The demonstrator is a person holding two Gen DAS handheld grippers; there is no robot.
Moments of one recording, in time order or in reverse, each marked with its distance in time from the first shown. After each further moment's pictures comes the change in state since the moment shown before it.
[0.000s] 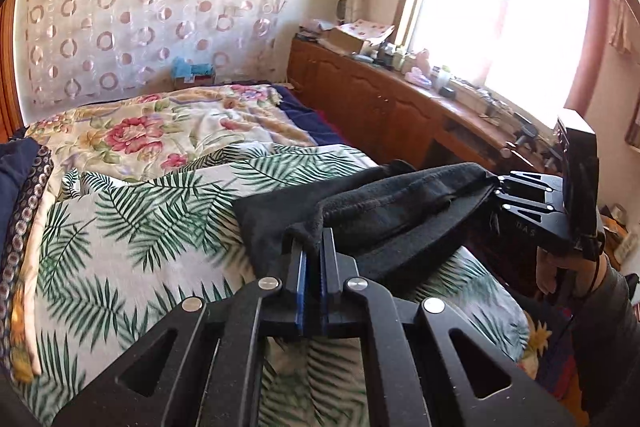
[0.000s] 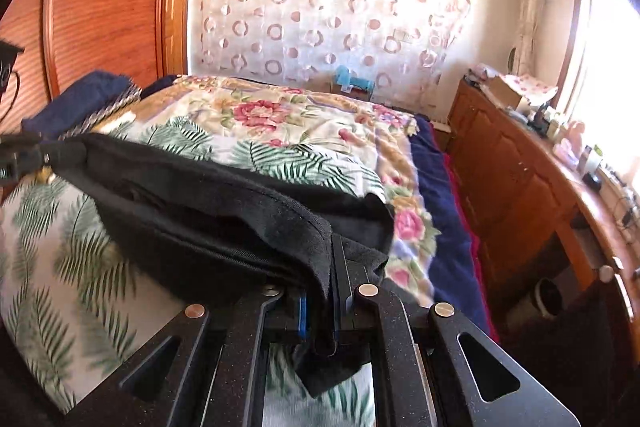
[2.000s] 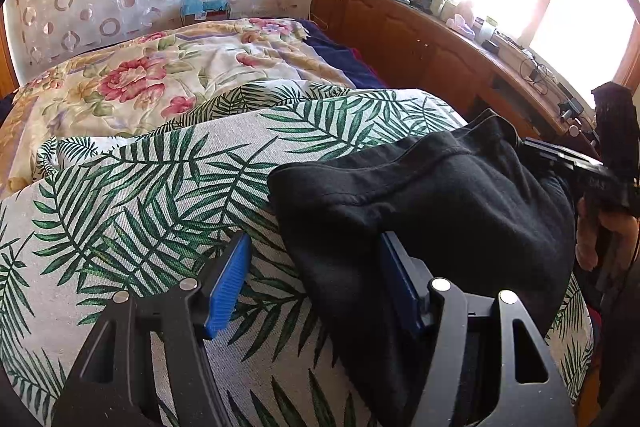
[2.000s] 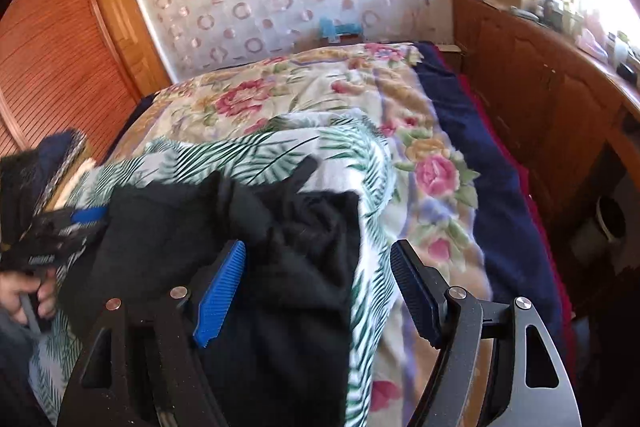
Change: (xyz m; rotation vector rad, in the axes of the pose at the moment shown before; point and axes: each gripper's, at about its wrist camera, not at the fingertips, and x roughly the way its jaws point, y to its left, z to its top) left arm 0.131 0.048 0.007 -0.032 0.226 0.060; right arm 0.109 -0.126 0.015 0.329 0.142 0.115
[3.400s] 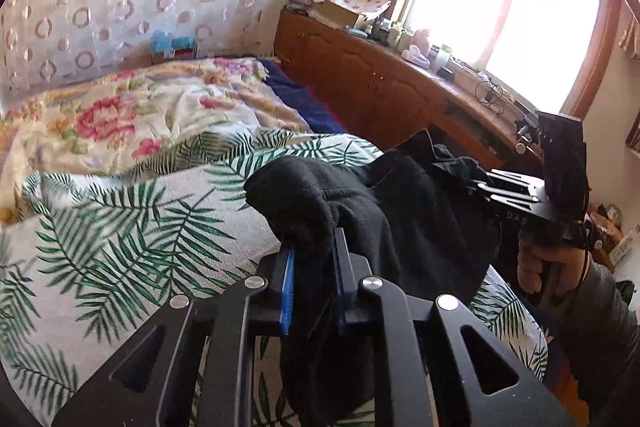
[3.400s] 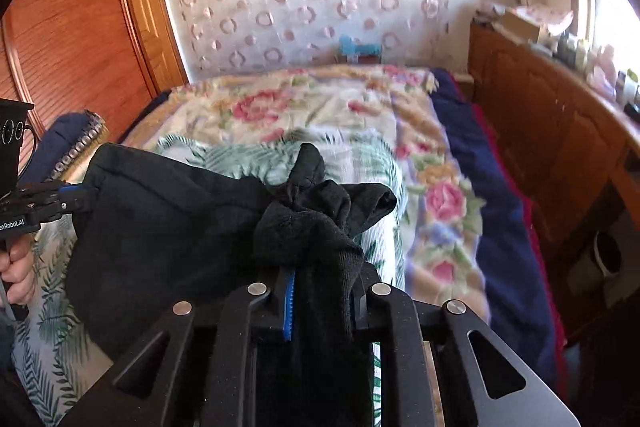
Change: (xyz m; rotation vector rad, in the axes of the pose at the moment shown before) left arm -0.064 -0.043 0.011 0.046 -0.134 -0.115; right arm -0.021 0.001 -0.008 -0.125 -0.074 0.010
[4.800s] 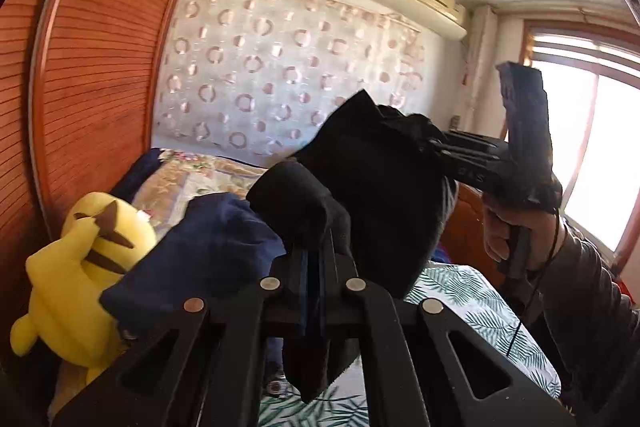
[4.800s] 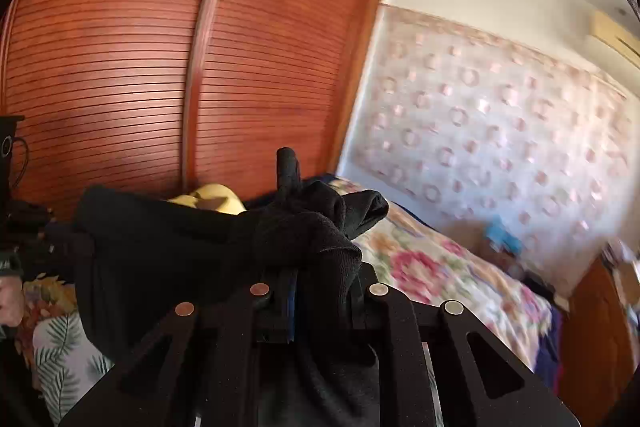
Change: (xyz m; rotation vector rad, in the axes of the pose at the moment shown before) left arm -0.285 0.164 -0.089 -0.259 -0.481 0.380; right arm 0.065 0.256 0.125 -0.620 -0.326 0.363
